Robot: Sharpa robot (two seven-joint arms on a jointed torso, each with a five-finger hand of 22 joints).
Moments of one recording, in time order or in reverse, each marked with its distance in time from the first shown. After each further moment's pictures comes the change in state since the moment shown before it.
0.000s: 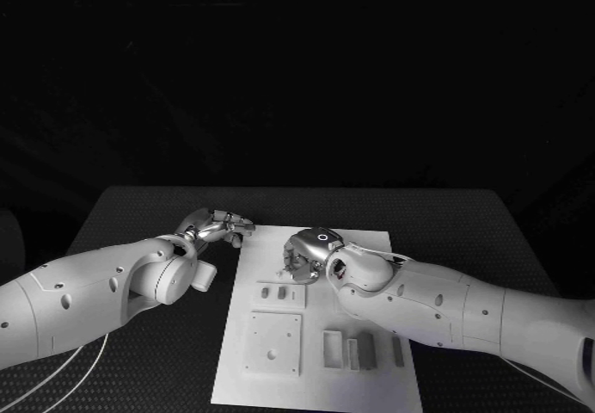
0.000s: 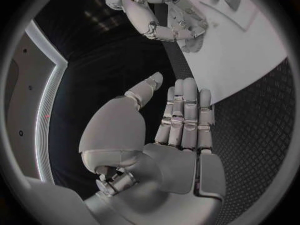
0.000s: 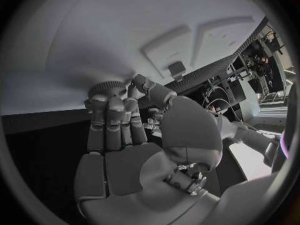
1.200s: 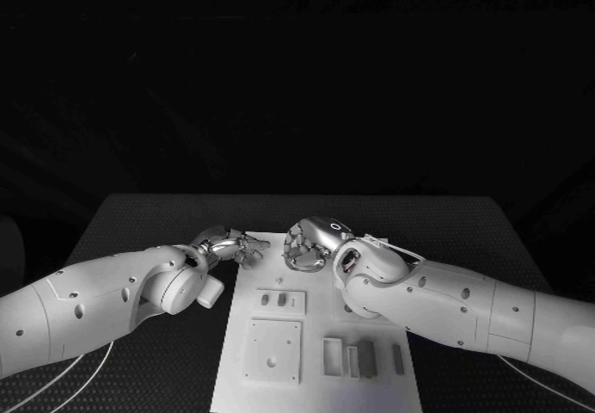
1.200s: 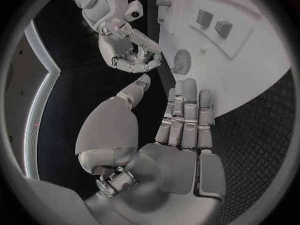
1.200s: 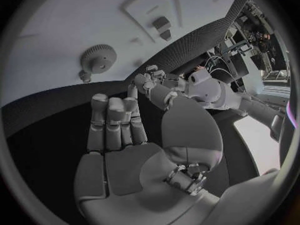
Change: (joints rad) left arm 0.000 0.030 -0.017 0.005 -0.078 0.086 -0.147; left_hand -0.101 -0.078 -0.004 0.120 -0.062 -0.039 0.014 -0.011 -0.018 -0.011 0.001 -0.018 -0.024 0.007 0.000 0.000 0.010 0.000 0.000 0.000 -0.004 0.001; right arm 0.011 -0.076 0.080 0.132 0.161 -0.069 -0.010; right_hand -0.004 -0.004 0.008 0.003 0.000 0.002 0.002 0.001 0.001 0.004 -0.004 0.000 0.003 0.006 0.000 0.000 0.001 -0.002 0.003 -0.003 0.000 -0.002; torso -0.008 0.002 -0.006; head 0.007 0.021
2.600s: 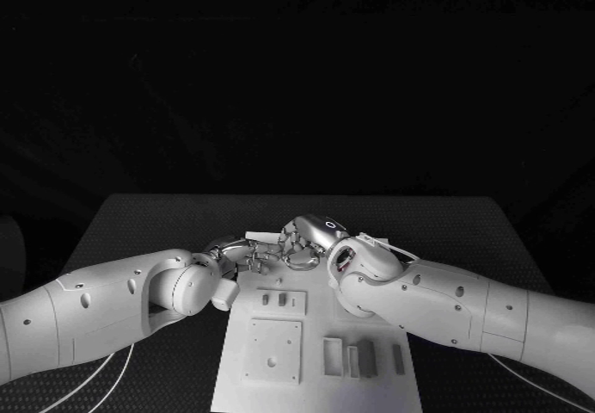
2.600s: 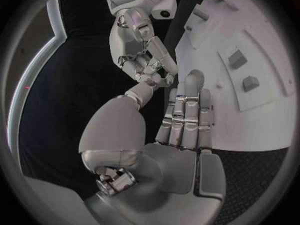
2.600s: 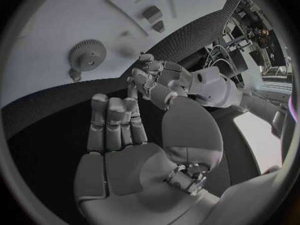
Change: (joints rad) left arm -0.001 0.015 -0.009 0.046 0.336 0.013 0.004; left_hand 0.101 0.081 -0.002 -0.110 0.000 0.009 -0.012 0.011 -0.027 0.016 0.017 -0.111 -0.131 0.041 0.023 -0.170 -0.039 0.000 -0.022 0.000 -0.046 -0.017; right arm 0.000 0.027 0.009 -0.004 0.019 -0.003 -0.001; right_hand -0.004 -0.004 0.003 0.003 0.000 0.000 0.000 0.002 0.001 0.000 0.000 0.000 0.001 0.001 -0.002 0.000 0.000 0.003 0.004 -0.004 0.000 -0.002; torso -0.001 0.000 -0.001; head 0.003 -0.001
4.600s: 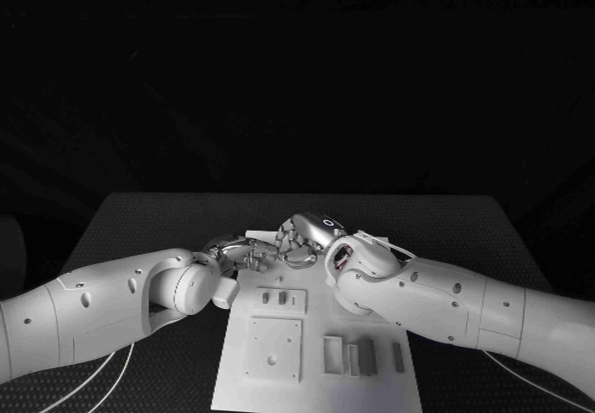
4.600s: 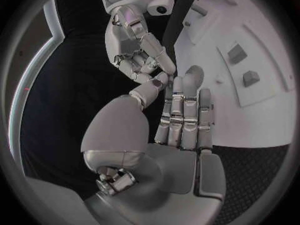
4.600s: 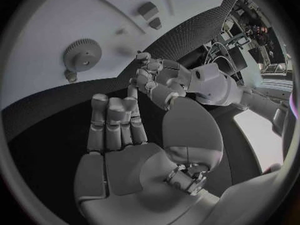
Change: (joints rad) left arm -0.001 -0.002 -0.002 0.005 -0.003 -0.044 0.007; left_hand 0.080 0.080 0.083 -0.064 -0.006 0.140 -0.051 0.064 0.001 0.186 -0.061 0.024 -0.023 0.073 -0.040 -0.012 0.079 0.000 0.031 -0.002 -0.004 0.000; right arm 0.001 0.013 0.002 -0.008 0.023 0.003 0.008; right_hand -0.033 -0.052 -0.041 -0.004 0.000 -0.043 0.035 -0.037 -0.015 -0.020 0.020 -0.013 0.007 -0.023 0.010 -0.012 0.003 -0.005 -0.007 0.007 0.000 -0.011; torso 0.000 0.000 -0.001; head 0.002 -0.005
